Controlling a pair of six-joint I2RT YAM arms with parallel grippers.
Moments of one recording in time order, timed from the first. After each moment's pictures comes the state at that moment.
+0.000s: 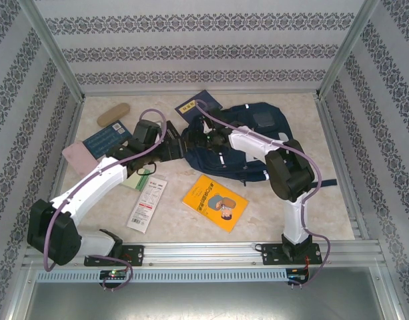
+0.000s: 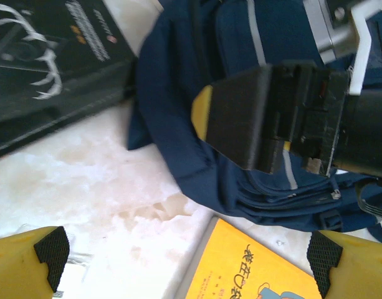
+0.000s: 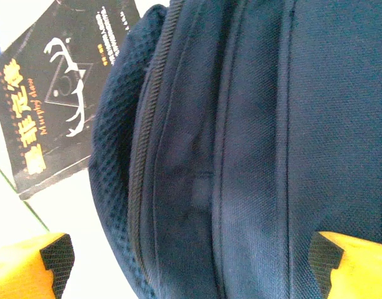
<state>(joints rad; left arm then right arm) -0.46 1.34 1.05 -0.52 0.08 -0.61 0.57 2.03 1.51 -0.42 -0.27 0.61</state>
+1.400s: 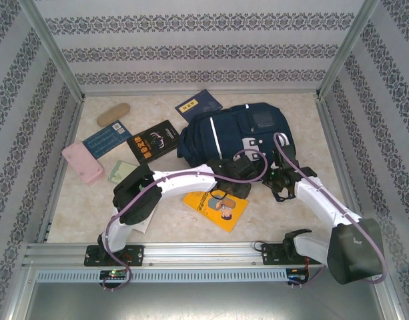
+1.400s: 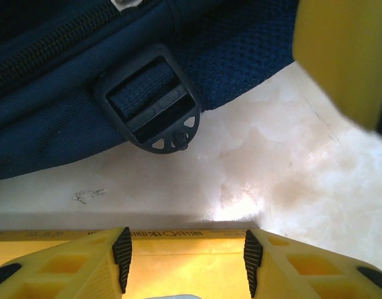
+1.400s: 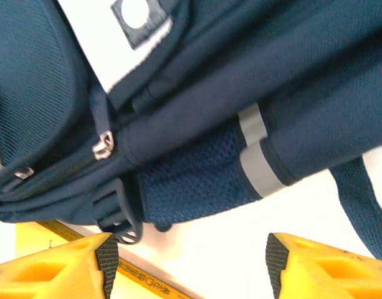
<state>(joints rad) -1.04 2.07 1.56 -0.59 -0.06 -0.59 0.20 1.15 0.62 -0.51 -0.20 0.76</state>
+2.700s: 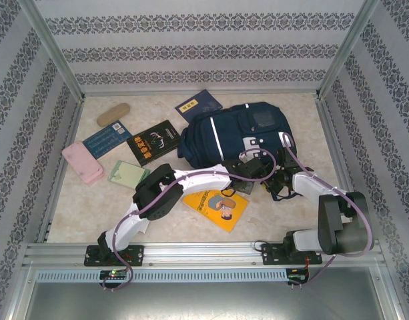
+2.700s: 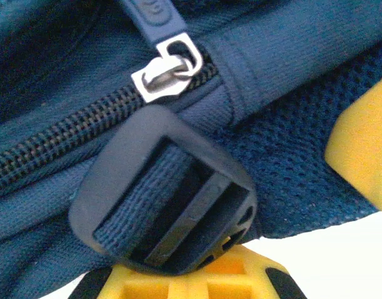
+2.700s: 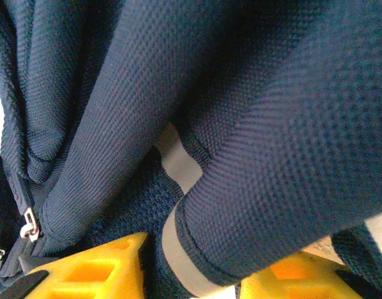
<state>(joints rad) -1.03 2.29 1.77 -0.62 -0.21 -0.66 0.07 1.36 0.57 -0.32 -0.35 0.94</state>
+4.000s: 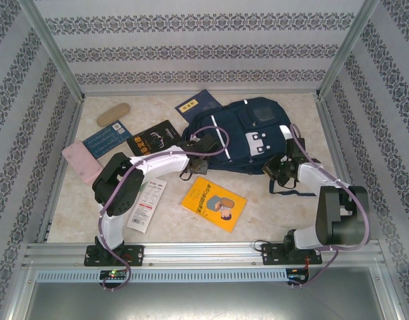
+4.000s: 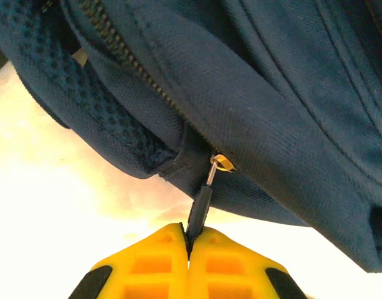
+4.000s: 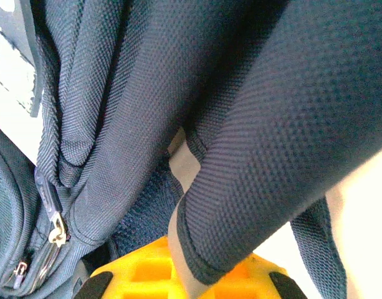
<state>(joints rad) -0.74 1.95 1.39 -0.68 -0.29 -0.55 -0.05 1.43 0.70 -0.38 -0.37 0.83</state>
